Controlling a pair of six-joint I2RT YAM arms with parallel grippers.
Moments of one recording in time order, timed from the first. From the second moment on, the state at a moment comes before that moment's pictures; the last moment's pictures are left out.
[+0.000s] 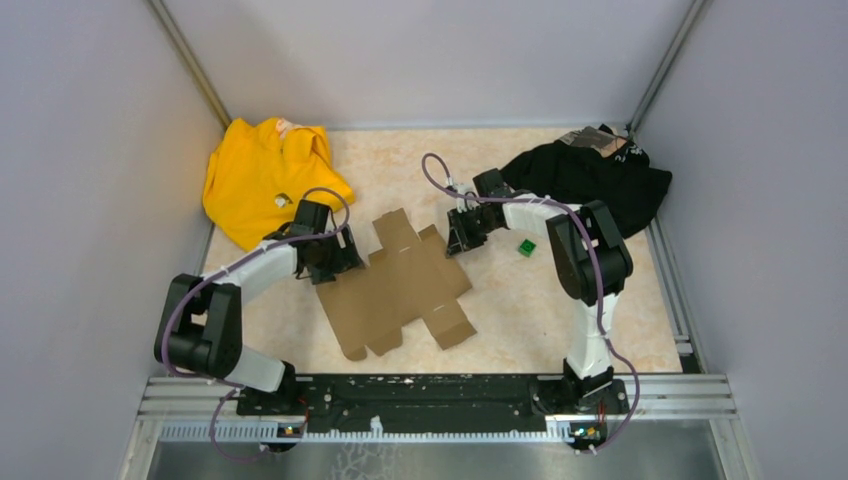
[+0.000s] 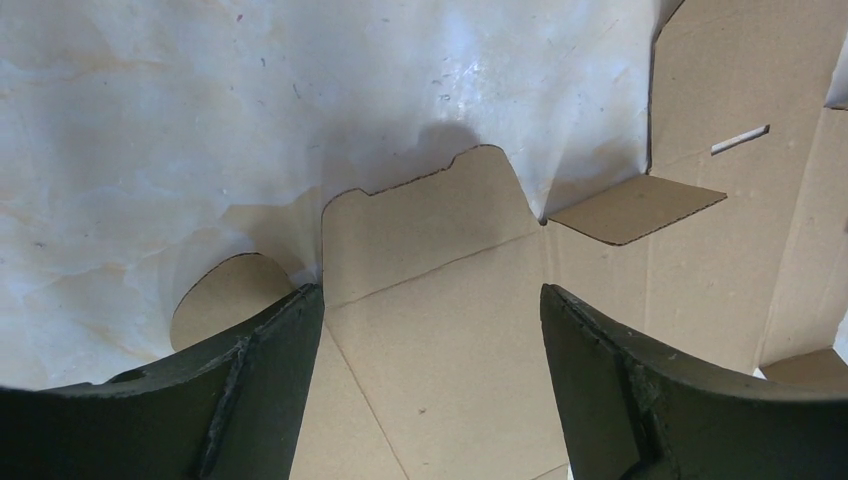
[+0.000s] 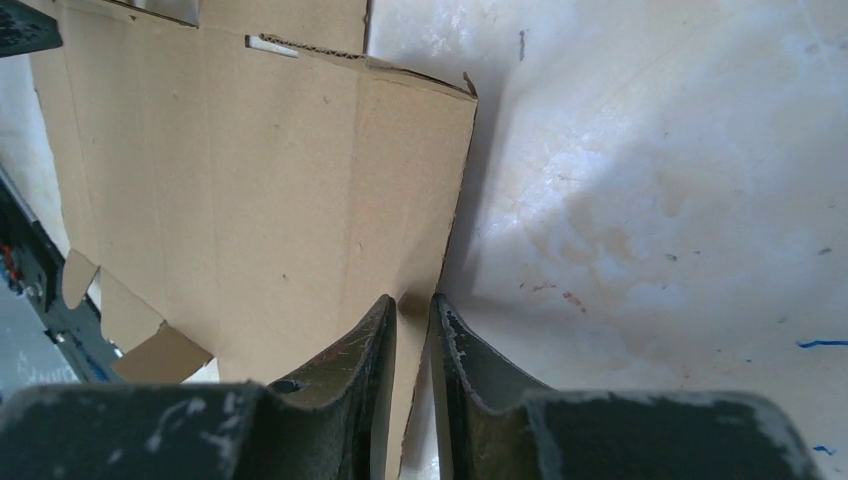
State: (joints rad) left arm -0.27 1.47 0.78 -0.36 0.08 -0.58; right arm 0.42 1.97 1.24 -0.34 -0.61 0.03
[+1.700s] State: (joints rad) left arm -0.25 1.54 0.93 -0.27 0.18 -0.57; right arm 0.71 1.85 1.47 -0.75 0.23 -0.07
